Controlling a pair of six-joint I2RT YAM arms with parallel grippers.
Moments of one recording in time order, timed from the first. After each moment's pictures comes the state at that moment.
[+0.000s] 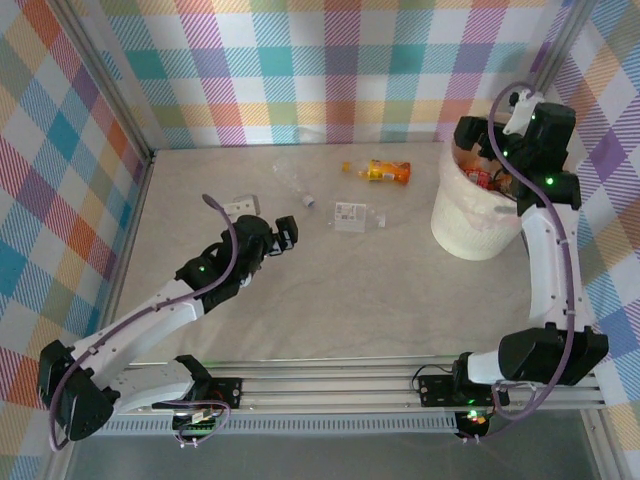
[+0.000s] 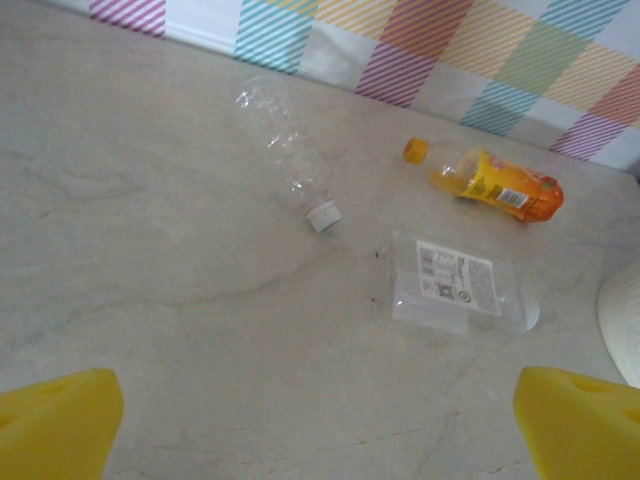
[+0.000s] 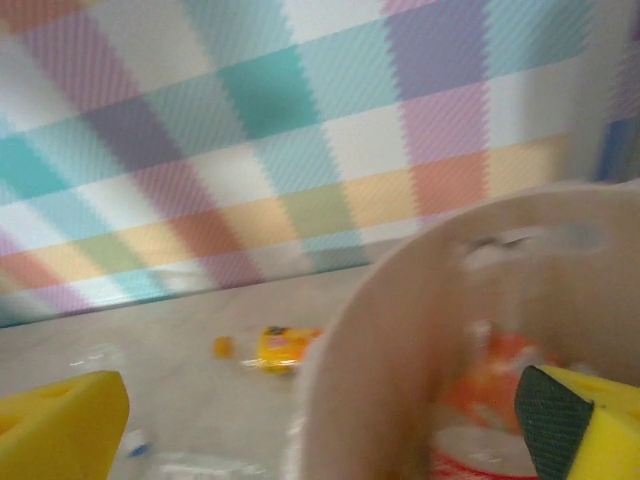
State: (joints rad) left arm -0.71 1.11 0.91 -0.35 -0.49 -0.66; right arm -0.11 1.35 1.56 -0.54 -0.29 0.22
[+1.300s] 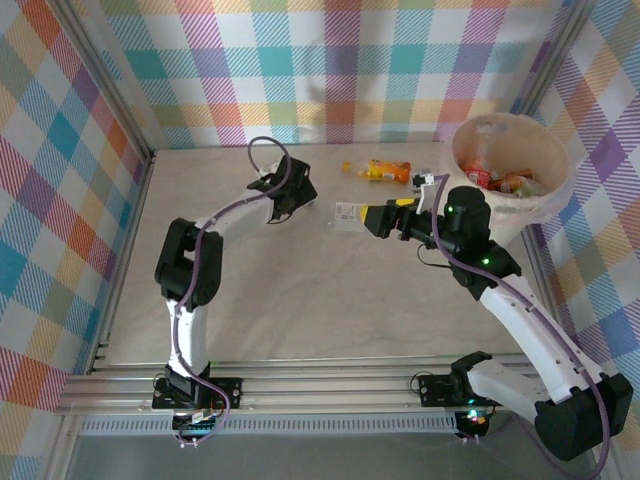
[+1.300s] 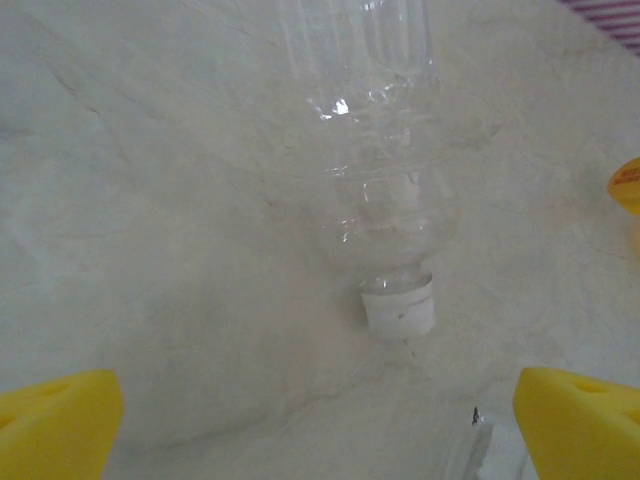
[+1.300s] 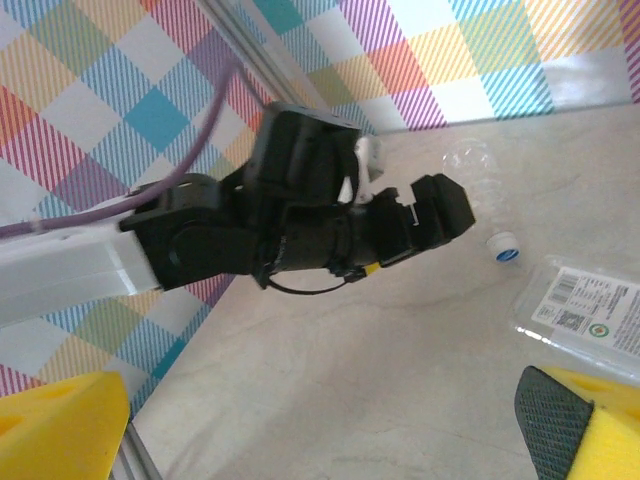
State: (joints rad) left arm -0.46 2.06 1.62 -0.47 -0.28 -0.87; right arm 0.41 1.00 0.94 -0.18 -0.48 0.48
